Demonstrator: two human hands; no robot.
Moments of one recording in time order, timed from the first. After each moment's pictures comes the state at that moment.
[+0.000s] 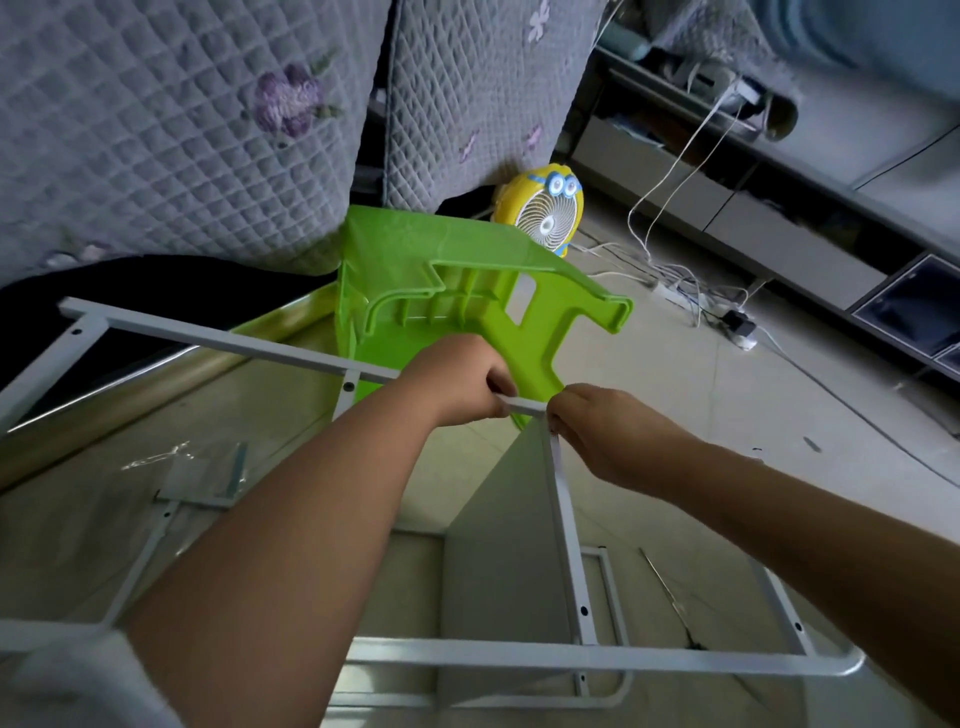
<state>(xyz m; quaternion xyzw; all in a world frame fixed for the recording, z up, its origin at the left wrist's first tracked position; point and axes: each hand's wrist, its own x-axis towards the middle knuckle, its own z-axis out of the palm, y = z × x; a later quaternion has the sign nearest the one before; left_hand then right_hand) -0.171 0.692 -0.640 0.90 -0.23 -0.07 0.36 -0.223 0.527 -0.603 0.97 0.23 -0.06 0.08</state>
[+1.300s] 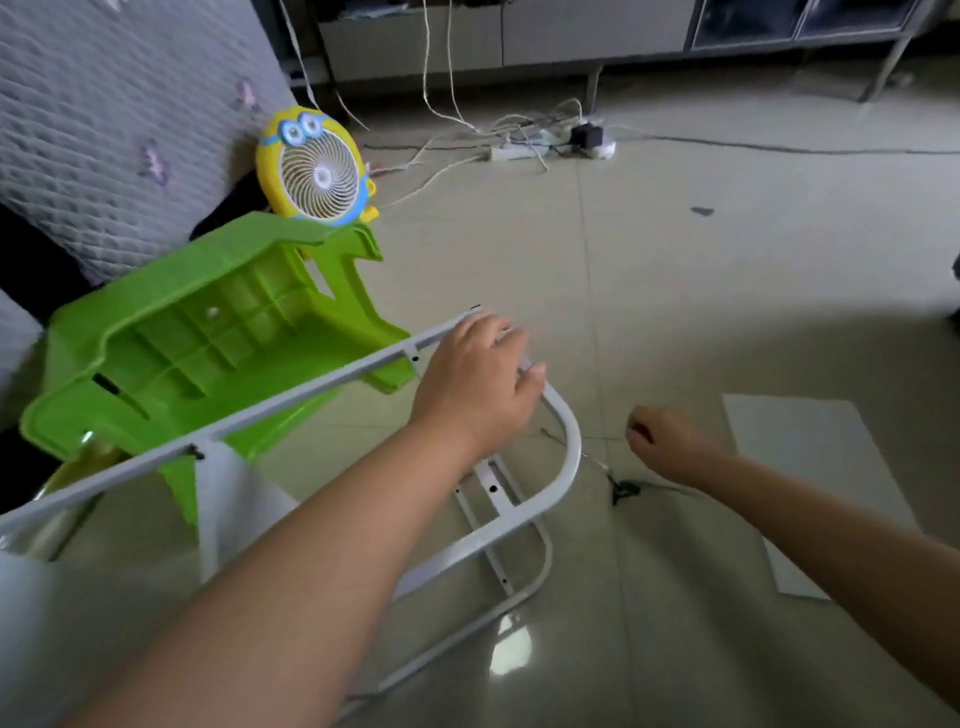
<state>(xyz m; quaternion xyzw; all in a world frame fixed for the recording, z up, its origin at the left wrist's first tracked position) -0.261 0.441 -0.640 0.88 -0.44 0.03 0.17 -0.362 0.247 -0.745 0.95 -0.24 -0.08 -0.18</state>
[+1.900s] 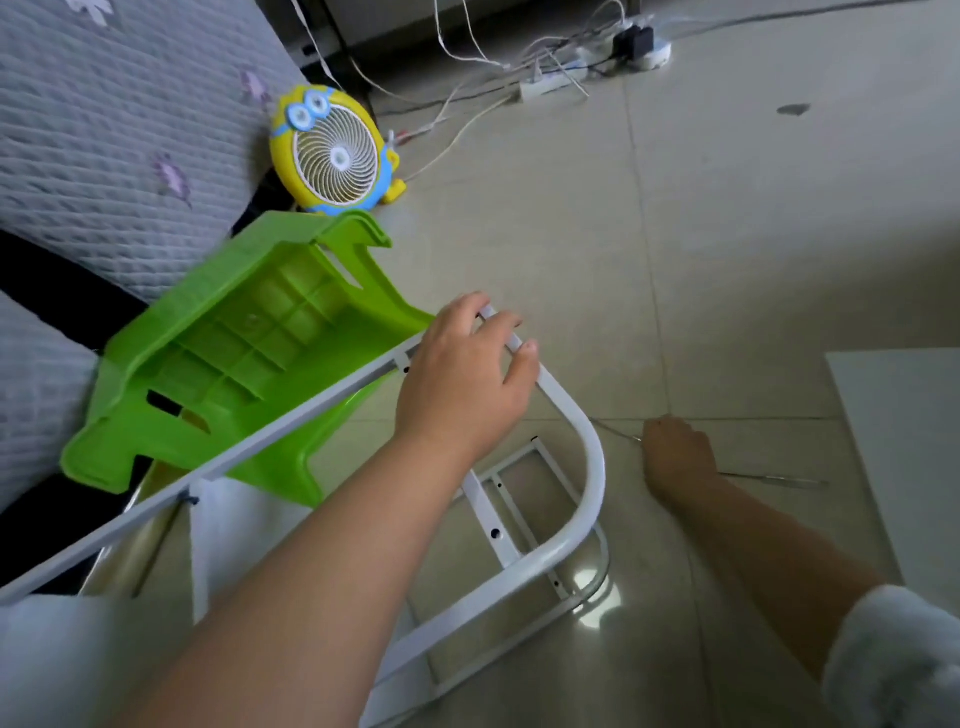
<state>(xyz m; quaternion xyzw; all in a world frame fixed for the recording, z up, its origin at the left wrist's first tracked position) -0.241 0.422 -0.656 0.93 -0.34 0.03 0.15 -0.312 0.256 -0.877 0.95 -0.27 -0.14 -0.11</state>
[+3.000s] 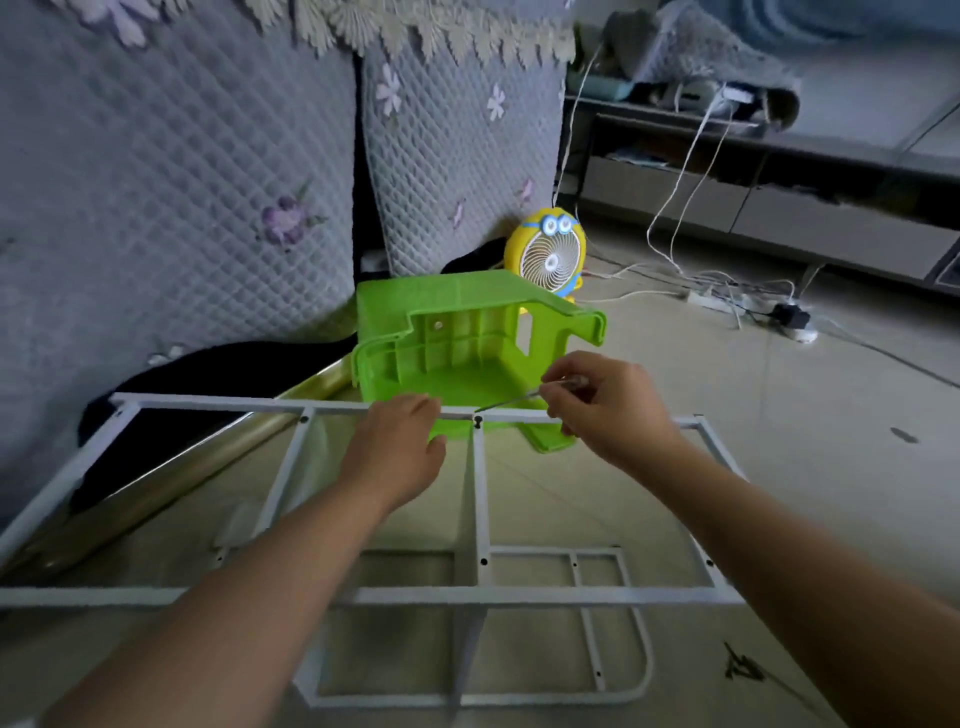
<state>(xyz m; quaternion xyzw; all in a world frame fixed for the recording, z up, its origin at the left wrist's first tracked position) -0.245 0.673 -0.644 0.98 -0.14 0.07 0.14 -0.271 0.482 -0.578 0.90 0.08 0.13 -0.40</state>
